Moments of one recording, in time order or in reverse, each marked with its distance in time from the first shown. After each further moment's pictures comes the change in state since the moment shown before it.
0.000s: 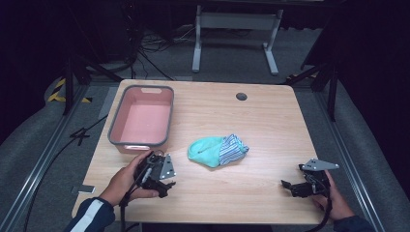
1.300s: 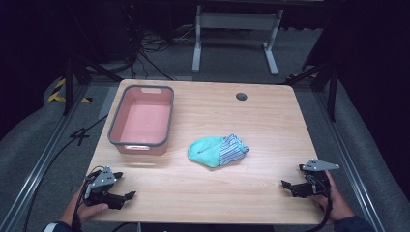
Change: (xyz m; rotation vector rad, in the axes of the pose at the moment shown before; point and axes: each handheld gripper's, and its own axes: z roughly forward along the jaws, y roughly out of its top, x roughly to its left) left arm 0.012 -0.159 0.001 -0.204 -0.054 -0.450; right arm 0.000 -0.001 -0.001 0.002 -0.004 0.003
